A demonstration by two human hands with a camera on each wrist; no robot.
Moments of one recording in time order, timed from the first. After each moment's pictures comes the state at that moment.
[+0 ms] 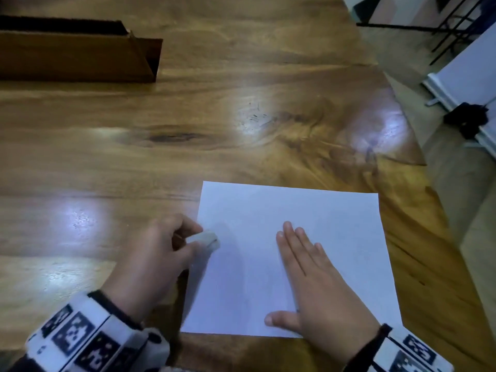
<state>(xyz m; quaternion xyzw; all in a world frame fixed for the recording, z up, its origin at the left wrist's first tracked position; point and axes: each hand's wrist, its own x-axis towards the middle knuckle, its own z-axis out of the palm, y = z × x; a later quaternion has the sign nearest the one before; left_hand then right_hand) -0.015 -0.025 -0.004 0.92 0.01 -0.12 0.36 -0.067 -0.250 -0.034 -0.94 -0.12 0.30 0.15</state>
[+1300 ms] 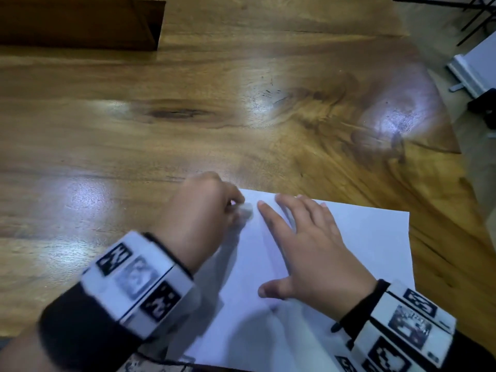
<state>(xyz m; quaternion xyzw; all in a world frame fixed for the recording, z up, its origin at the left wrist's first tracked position) 0.025 -0.065 -0.013 0.96 -0.10 -0.10 0.24 -0.024 -0.231 -0.031 -0.95 -0.14 0.26 0.08</state>
